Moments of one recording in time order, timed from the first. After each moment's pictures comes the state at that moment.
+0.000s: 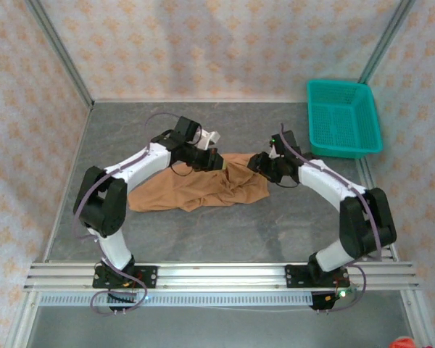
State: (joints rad) left arm -0.43 1.77 1.31 -0.48 0.74 -0.44; right arm 0.37 1.49 0.98 -0.42 -0.34 0.77
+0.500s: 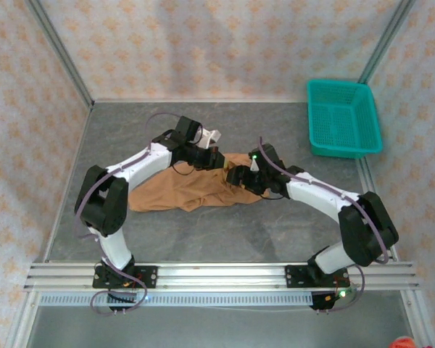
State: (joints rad) left arm -0.43 1.79 1.31 -0.43 0.74 -0.48; right arm 0.56 1.47 0.86 -0.24 -0.34 0.82
